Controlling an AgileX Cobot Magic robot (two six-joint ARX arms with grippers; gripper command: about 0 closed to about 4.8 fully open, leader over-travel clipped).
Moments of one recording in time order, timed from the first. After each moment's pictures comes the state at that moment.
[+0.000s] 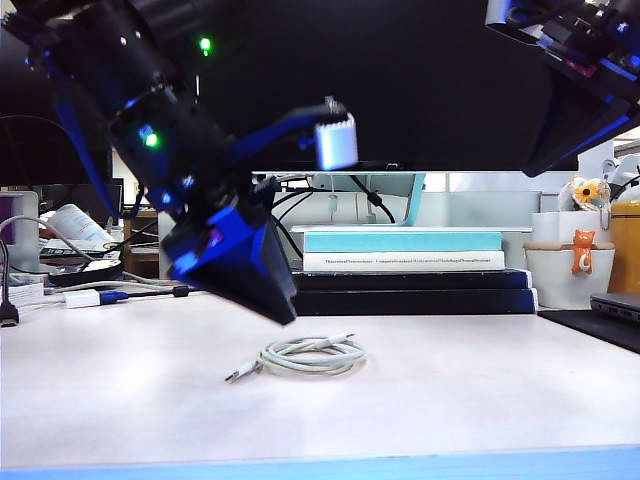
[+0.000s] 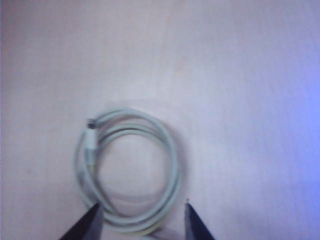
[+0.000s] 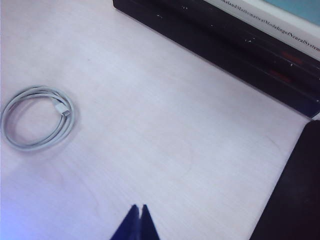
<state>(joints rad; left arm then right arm) -0.74 1.56 0.89 -0.25 0.18 0.89 0.28 1.14 0.89 -0.54 -0.26 -0.26</state>
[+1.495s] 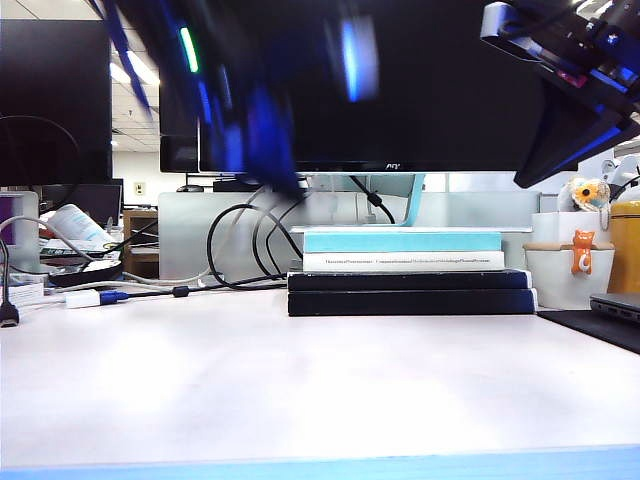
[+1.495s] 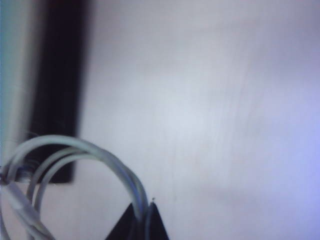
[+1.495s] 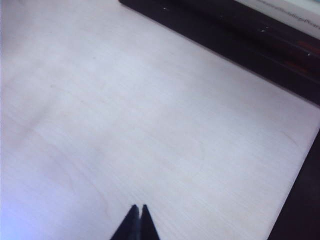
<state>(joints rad) -0.74 1.49 1.13 -0.43 0.11 0.83 0.28 1.18 0.89 -0.53 -0.29 -0.22</state>
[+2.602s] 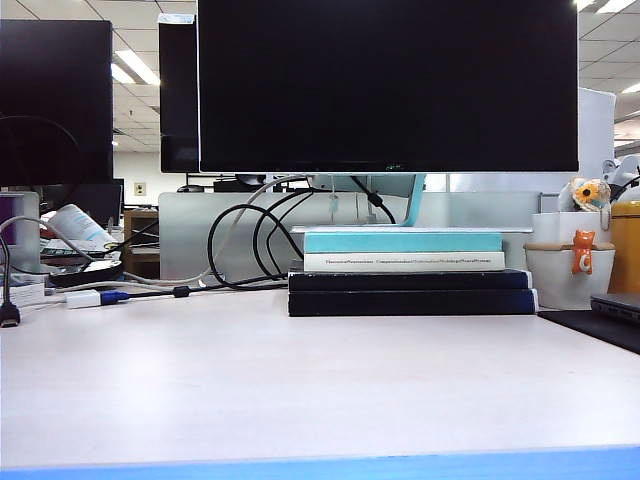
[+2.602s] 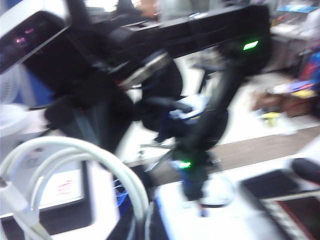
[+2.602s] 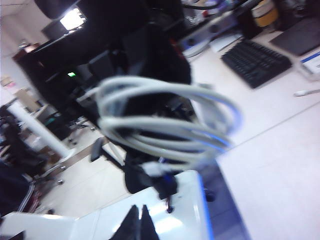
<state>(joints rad) -0.58 1.20 1.12 -0.20 1.24 0.32 0.29 0.97 0.89 -0.12 -1.34 0.34</state>
